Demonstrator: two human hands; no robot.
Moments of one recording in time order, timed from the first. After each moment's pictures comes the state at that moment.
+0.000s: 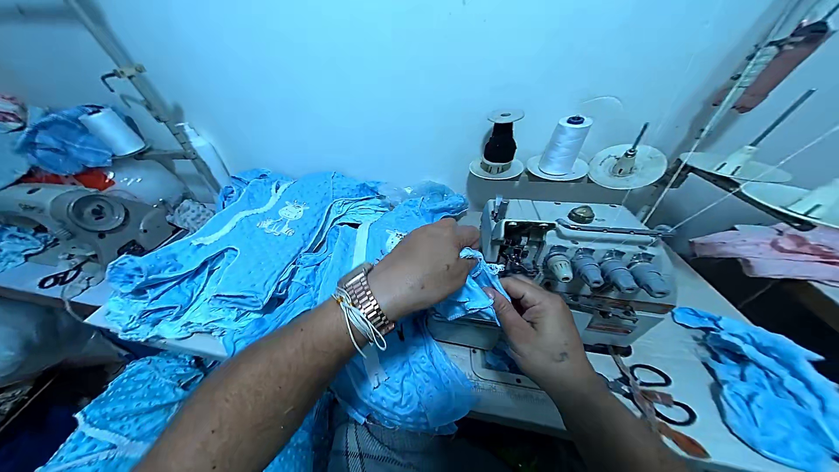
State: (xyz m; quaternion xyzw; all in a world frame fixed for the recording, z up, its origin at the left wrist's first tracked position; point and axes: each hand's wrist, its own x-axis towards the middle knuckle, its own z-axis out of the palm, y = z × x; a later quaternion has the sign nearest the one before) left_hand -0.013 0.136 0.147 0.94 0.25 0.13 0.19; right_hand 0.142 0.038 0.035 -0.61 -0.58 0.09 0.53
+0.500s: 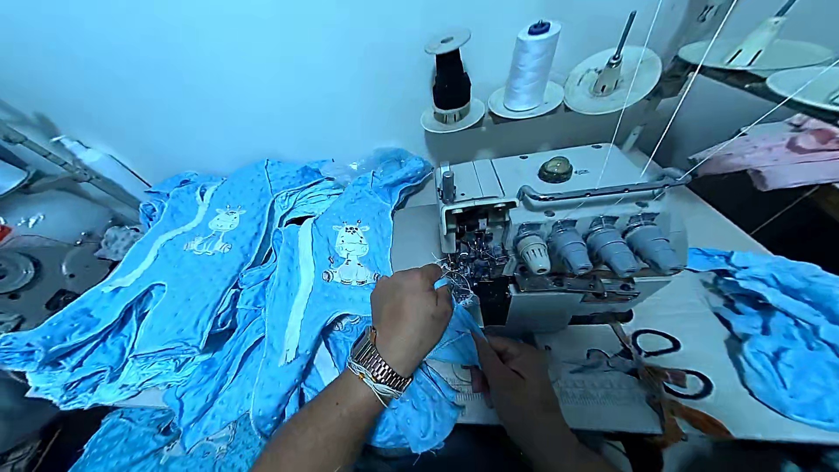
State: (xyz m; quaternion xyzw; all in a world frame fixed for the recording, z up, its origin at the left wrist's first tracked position) left_hand 0.050 0.139 0.034 0.88 0.41 0.20 0.13; right_hand 0.140 0.020 -0.040 -0.59 -0.35 0.35 0.64
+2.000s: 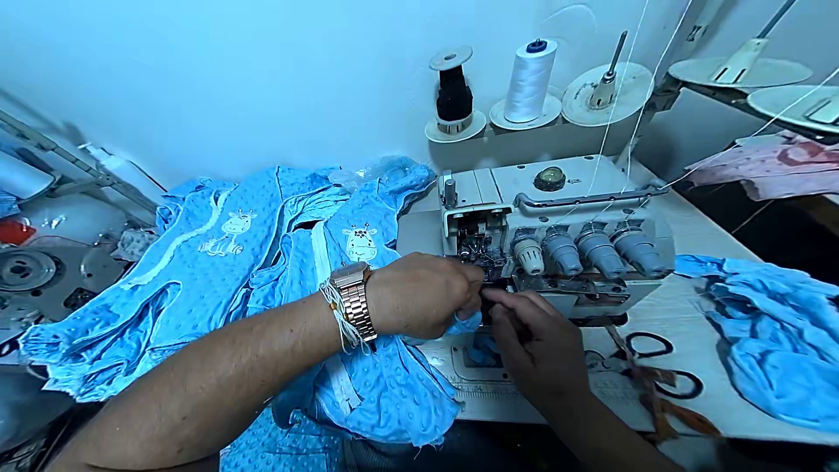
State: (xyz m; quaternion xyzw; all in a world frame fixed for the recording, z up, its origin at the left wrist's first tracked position) left_hand 0.055 0.180 0.099 0.99 -0.07 -0.06 0.08; right_hand 0.180 0.033 -0.032 -0.63 -0.55 -0.06 0.54
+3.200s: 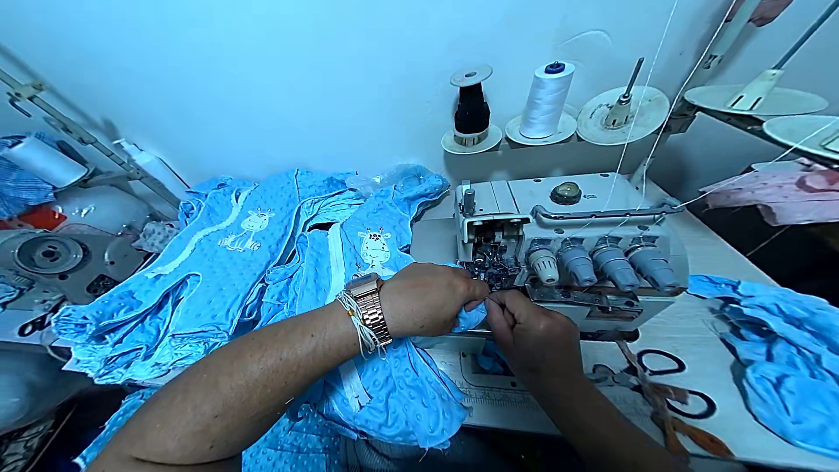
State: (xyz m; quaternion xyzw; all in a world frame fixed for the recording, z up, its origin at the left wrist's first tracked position) left_hand 0.050 0.168 0.104 0.98 0.11 -0.13 0.10; right_hand 0.179 0.055 -0.028 -0.69 -0.55 -0.15 0.43
